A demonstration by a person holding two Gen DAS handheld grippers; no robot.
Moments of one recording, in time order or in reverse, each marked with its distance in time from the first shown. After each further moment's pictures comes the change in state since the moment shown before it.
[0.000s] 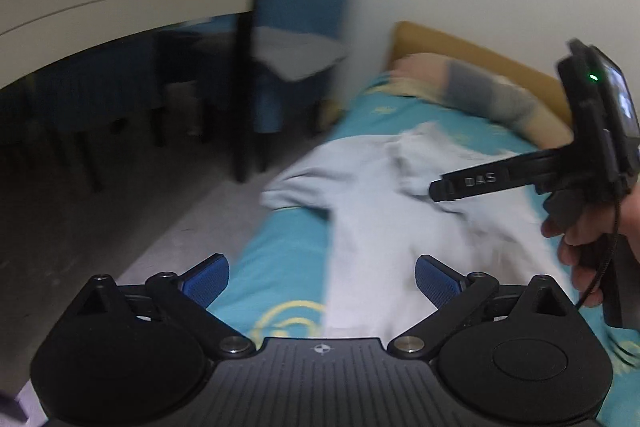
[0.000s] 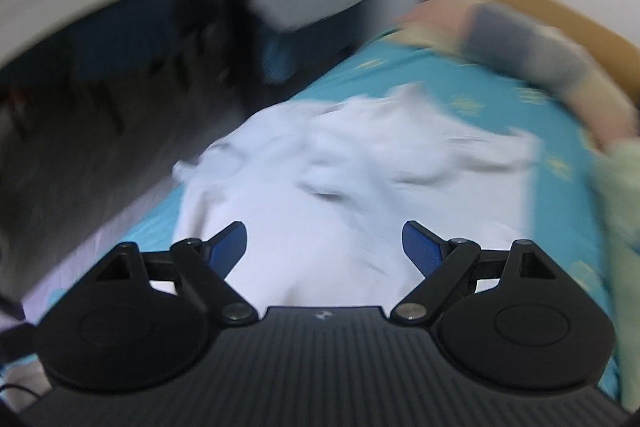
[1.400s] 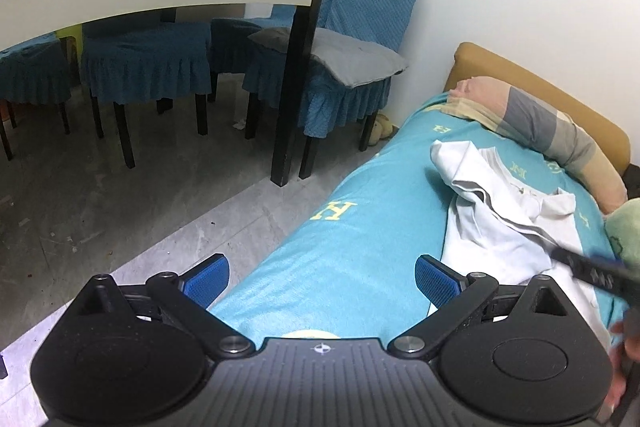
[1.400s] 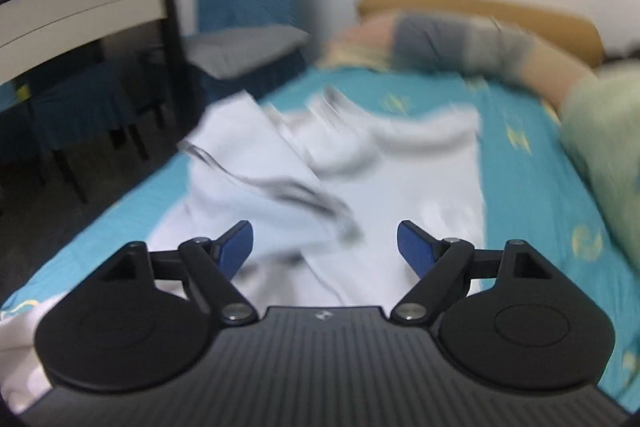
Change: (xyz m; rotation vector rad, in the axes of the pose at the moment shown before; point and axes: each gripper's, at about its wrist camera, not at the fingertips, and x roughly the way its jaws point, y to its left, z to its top) left arm 0.042 -0.001 0.005 -0.118 -0.037 0.086; right arm 0.000 -0.091 -0.091 0.147 -0.285 -0.061
